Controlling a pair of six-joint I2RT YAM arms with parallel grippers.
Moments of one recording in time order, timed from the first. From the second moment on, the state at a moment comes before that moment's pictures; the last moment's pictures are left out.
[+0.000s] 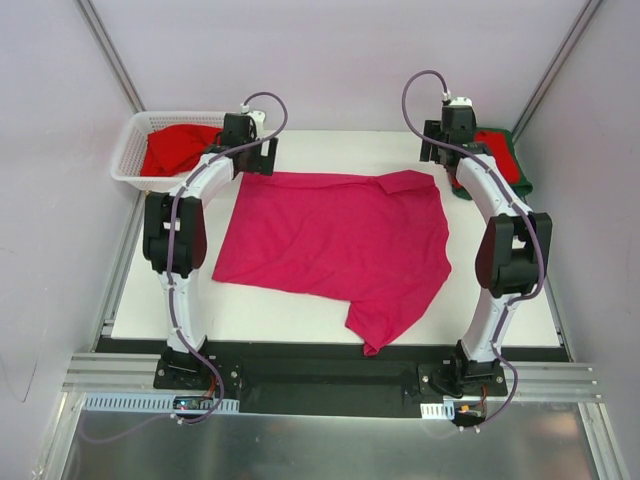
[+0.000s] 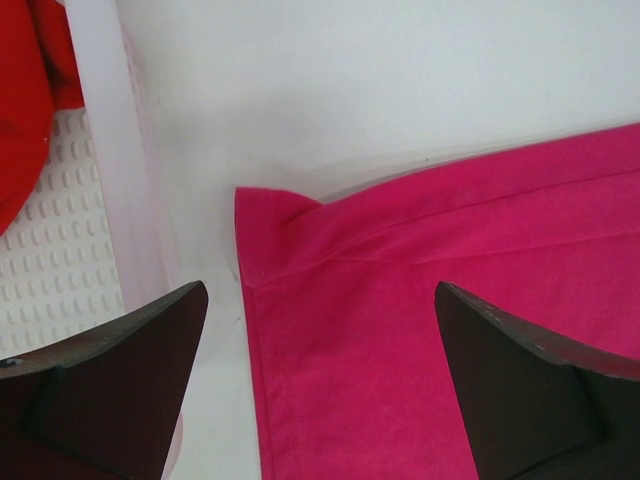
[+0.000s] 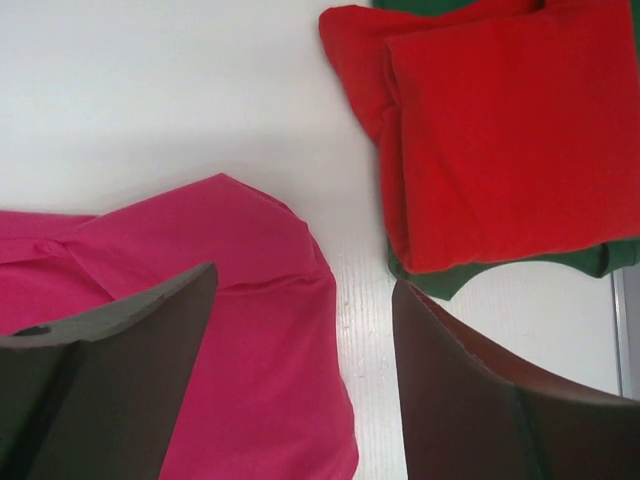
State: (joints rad) left arm -0.17 2.10 1.71 -0.34 -0.03 0.07; right arm 0.13 1.93 1.68 -0.38 0.27 0.09
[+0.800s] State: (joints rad) left arm -0.43 1.48 1.17 -0.38 -0.01 -0.07; right arm 0.21 1.39 1.32 -0.54 0.05 0.20
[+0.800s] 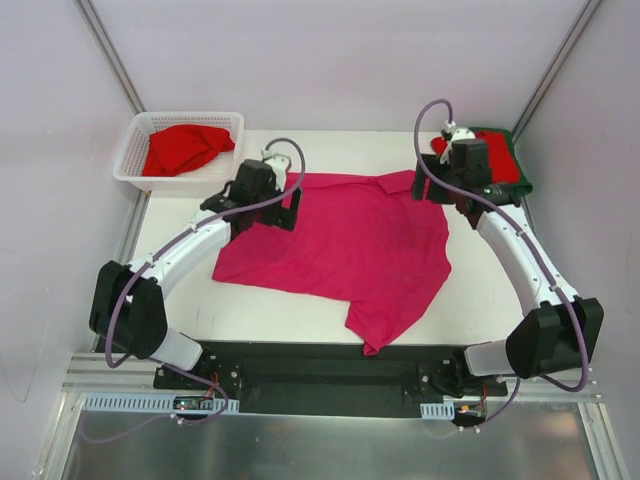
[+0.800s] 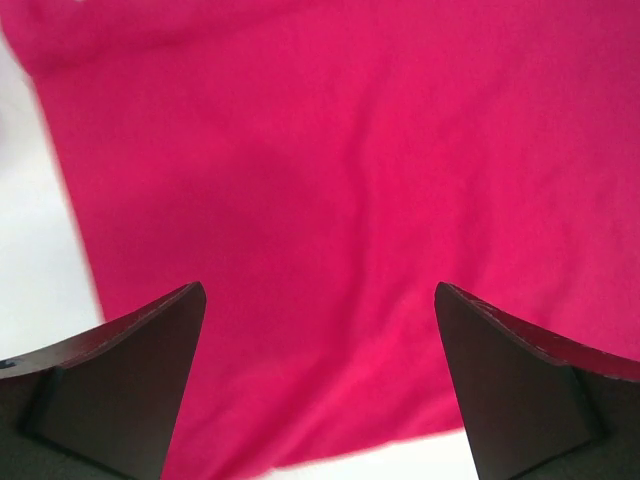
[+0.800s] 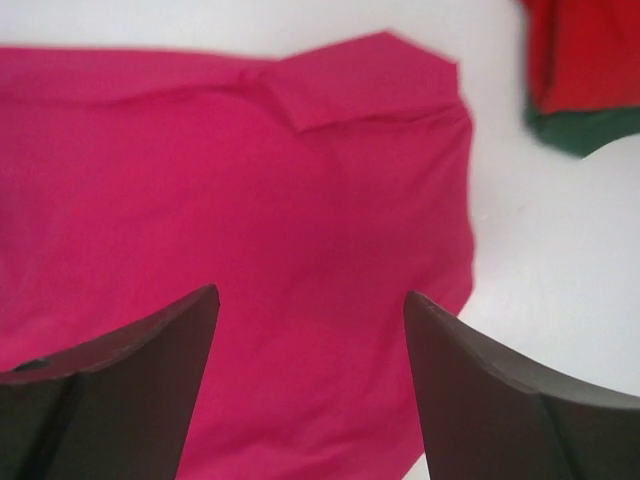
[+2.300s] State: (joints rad) left arm -0.80 1.64 0.92 -0.43 -0.14 -0.37; right arm 0.47 1.31 1.00 -0.65 -0.20 0.41
